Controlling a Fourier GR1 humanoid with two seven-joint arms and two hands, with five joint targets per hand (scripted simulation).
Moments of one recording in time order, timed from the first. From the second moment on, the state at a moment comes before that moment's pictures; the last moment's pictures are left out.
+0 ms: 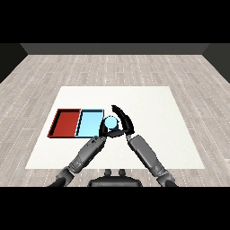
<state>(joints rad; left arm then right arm) -0.51 0.00 -0.52 -1.03 0.38 0.54 -0.47 -0.46 -0.01 0.44 -1.37 -0.18 -0.32 -0.17</state>
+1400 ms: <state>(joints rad) -0.65 0.26 -0.25 -0.67 0.23 0.52 -0.30 -0.13 -0.16 0.13 -1.75 -0.34 -0.10 -0.24</state>
